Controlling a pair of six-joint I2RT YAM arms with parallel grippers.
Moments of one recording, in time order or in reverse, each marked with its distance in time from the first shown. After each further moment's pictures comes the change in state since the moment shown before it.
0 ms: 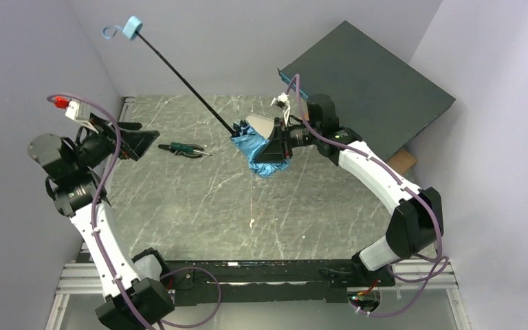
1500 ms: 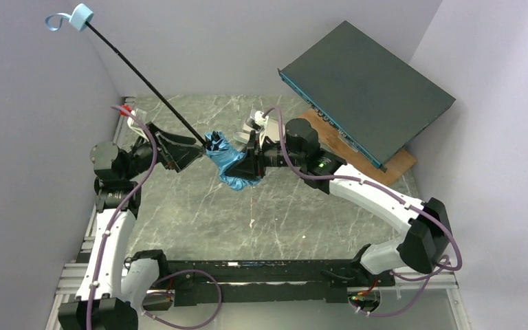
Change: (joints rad) left arm -0.493 -0.078 -0.339 0.364 -0.210 -0.299; right arm 0.325 -0.124 -0.135 0.361 0.424 0.055
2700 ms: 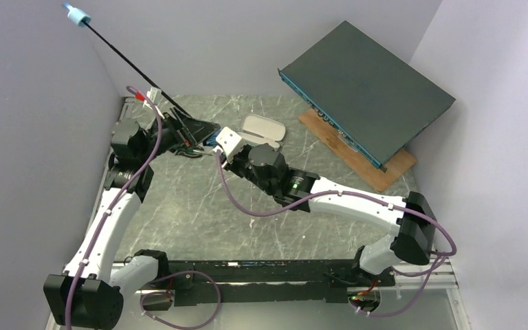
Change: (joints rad) left arm -0.214 0.171 0.181 -0.137 -0.289 -0.152; right arm 0.292 0.088 0.065 -0.011 0.955 -0.503
